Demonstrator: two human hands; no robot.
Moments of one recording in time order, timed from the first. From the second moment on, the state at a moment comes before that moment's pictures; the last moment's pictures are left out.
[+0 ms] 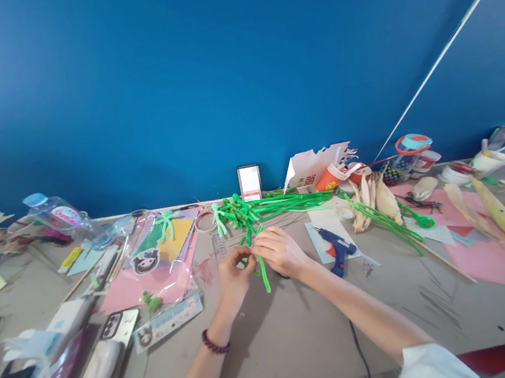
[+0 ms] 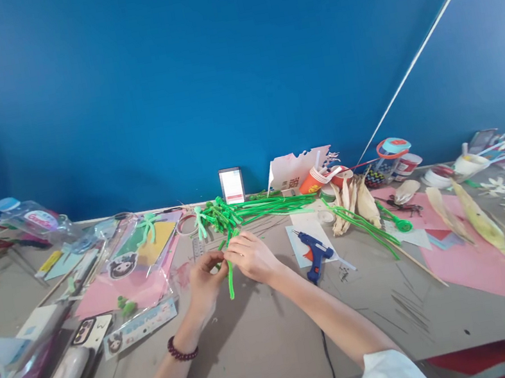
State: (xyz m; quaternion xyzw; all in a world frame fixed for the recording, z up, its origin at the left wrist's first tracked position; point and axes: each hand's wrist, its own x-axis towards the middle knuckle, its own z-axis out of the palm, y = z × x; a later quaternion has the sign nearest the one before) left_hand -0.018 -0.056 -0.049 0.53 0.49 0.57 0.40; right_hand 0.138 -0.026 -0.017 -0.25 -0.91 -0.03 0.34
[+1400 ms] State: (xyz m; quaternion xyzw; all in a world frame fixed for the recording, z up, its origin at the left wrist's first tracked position) left_hand -0.028 -0.054 -0.044 0.72 0.46 0.47 0.24; right_hand 0.141 -0.017 -0.020 -0.47 -0.59 0.54 0.37
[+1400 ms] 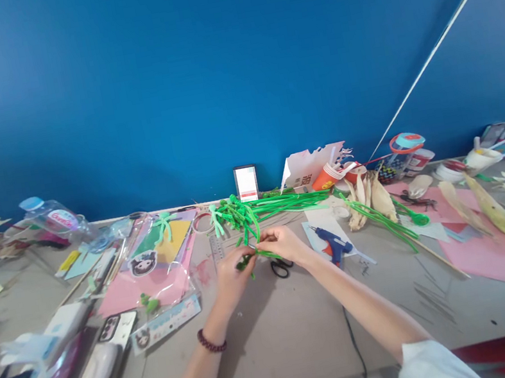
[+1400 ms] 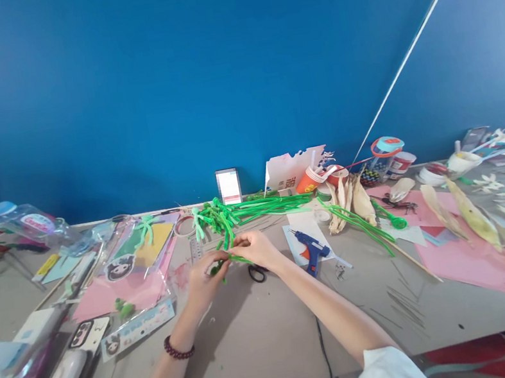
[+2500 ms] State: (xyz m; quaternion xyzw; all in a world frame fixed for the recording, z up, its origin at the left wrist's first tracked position) left_hand -0.025 -0.048 -0.051 0.36 0.42 0.49 0.67; right_hand 0.151 -0.022 0.003 -0.32 -0.83 0.32 0.32
